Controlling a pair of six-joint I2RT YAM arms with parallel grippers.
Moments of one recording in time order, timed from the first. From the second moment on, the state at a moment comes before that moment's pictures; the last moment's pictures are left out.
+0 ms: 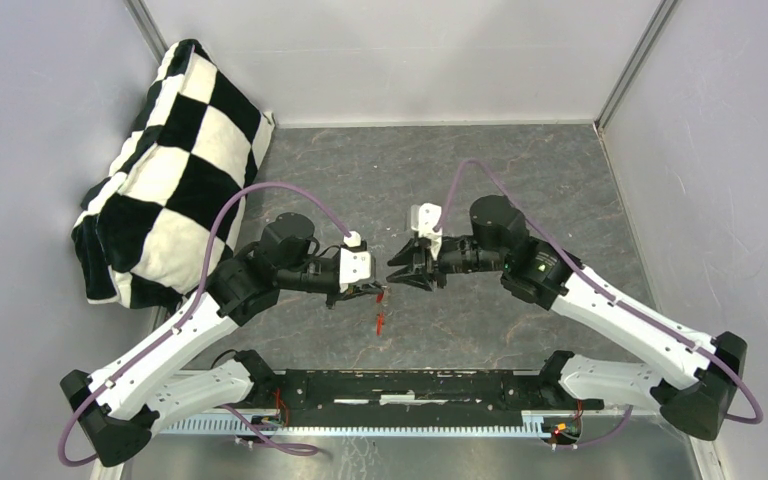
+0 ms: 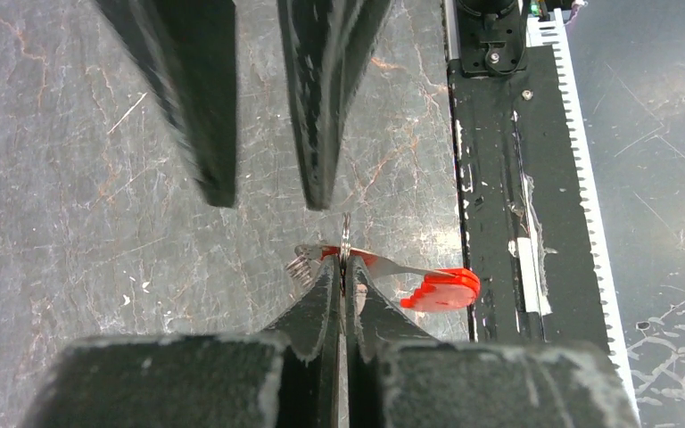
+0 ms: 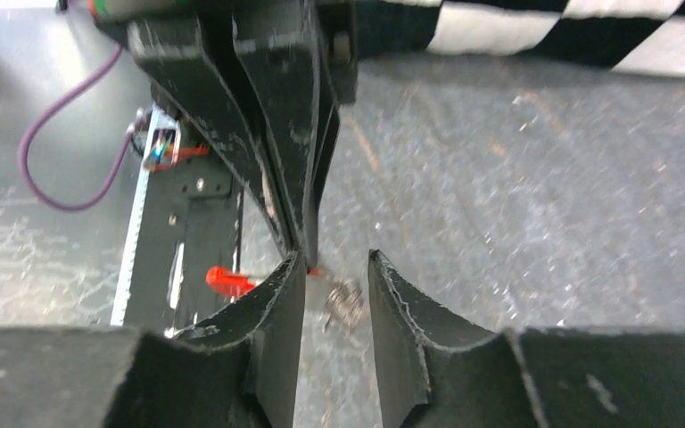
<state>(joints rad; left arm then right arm) -0.79 0.90 0.94 -0.54 0.66 0.49 0.87 1.08 1.03 -0.17 -0.61 -0.20</state>
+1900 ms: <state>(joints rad) -0.79 0.85 0.93 -0.51 0.57 0.51 0.89 0.94 0.78 0.08 -0.53 -0.04</state>
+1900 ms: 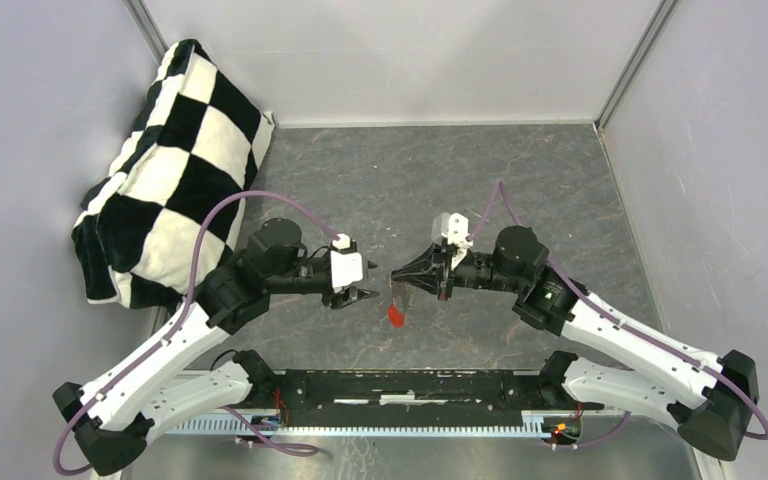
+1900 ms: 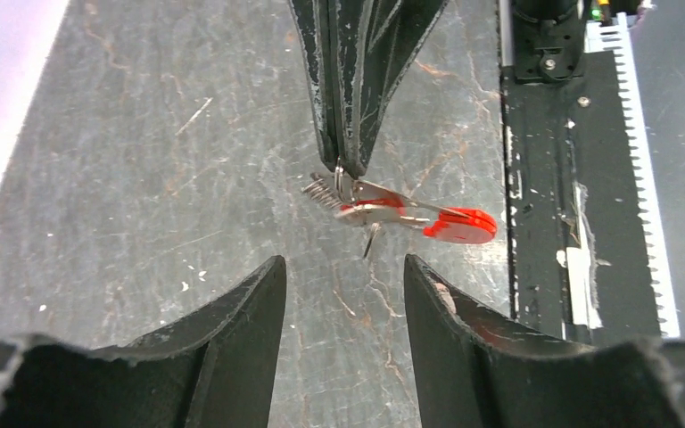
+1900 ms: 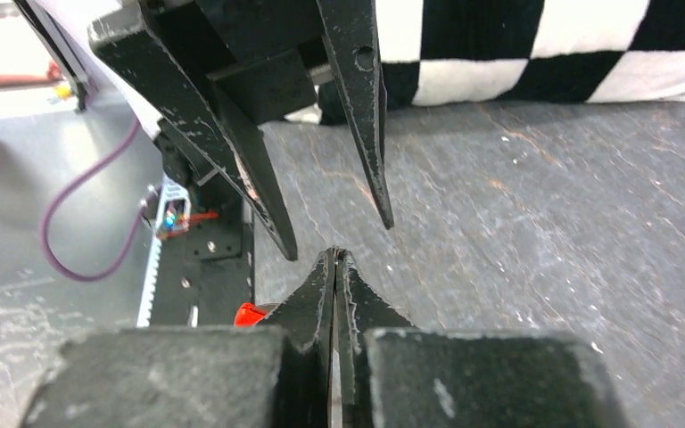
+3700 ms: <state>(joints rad) -0.78 0.89 0.93 -0.39 0.68 0.33 0.89 0.96 0.85 0.12 -0.50 -0.09</state>
